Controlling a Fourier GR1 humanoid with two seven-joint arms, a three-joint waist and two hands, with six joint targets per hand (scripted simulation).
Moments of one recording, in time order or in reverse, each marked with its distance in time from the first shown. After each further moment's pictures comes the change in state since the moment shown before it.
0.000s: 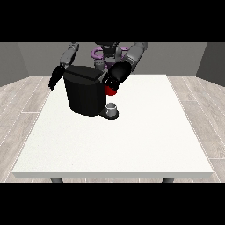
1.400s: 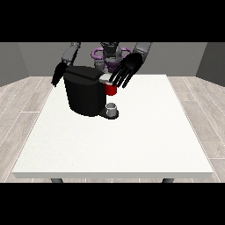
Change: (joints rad) left arm 0.073 -0.010 -0.028 0.018 -0.078 0.062 -0.029; right arm 0.068 0.015 0.001 0.023 -0.004 0.006 0.005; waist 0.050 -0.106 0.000
